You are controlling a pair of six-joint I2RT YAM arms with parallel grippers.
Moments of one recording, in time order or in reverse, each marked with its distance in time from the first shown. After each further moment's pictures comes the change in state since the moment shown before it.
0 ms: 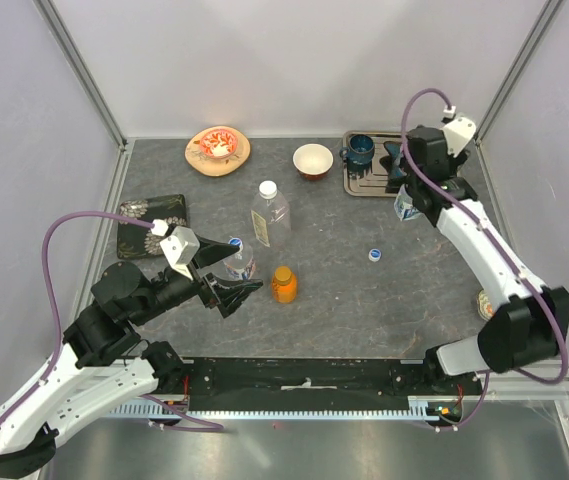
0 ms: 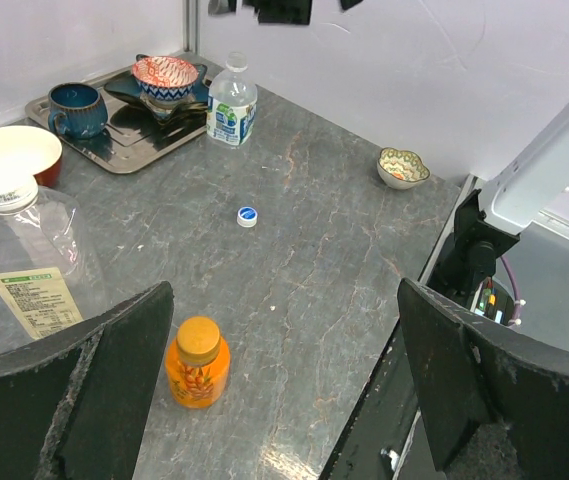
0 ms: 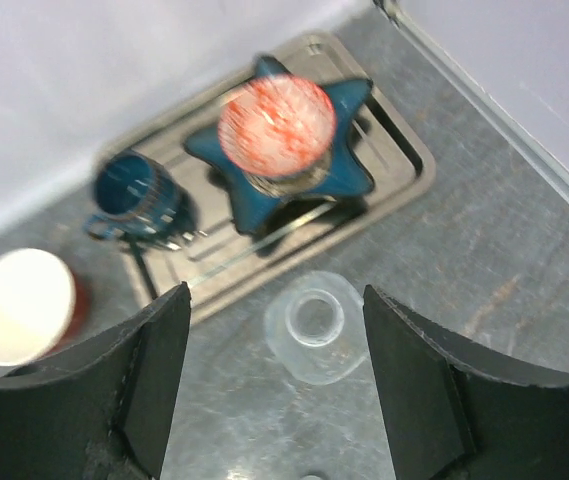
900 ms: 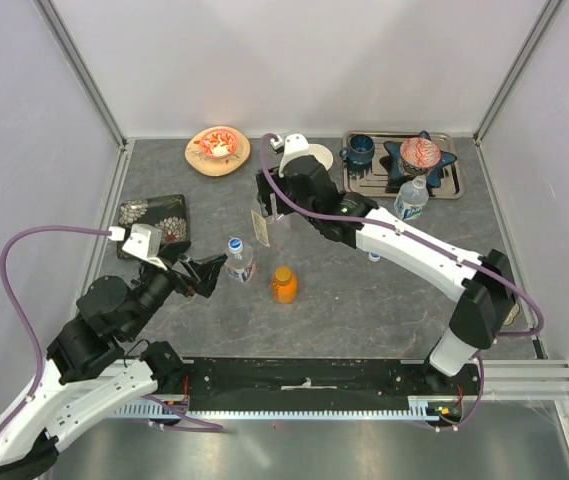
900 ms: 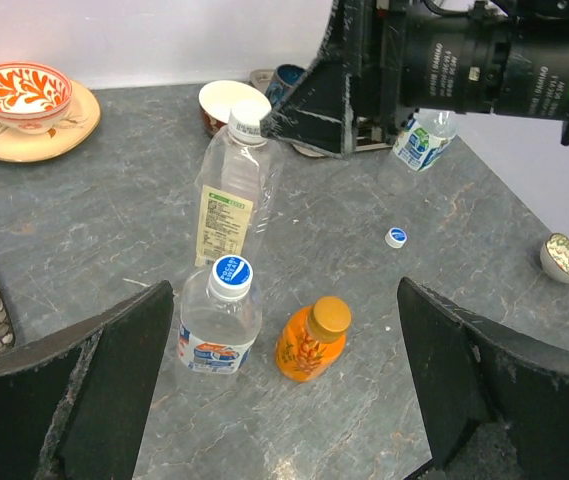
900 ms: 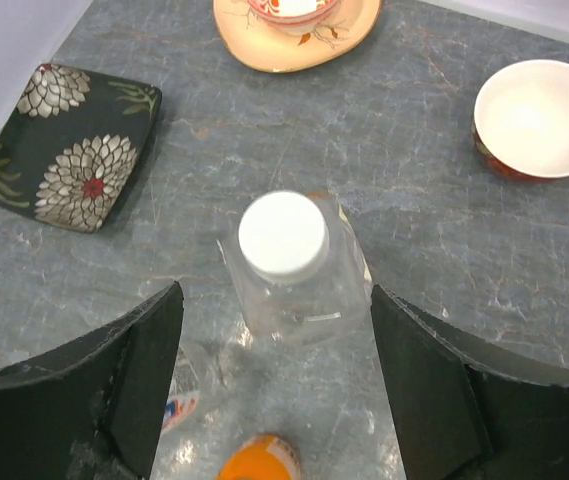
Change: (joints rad) left arm 0.000 -0.114 0.000 -0.166 -0.507 -0.099; right arm 0.603 0.177 0.224 0.059 -0.411 -0.224
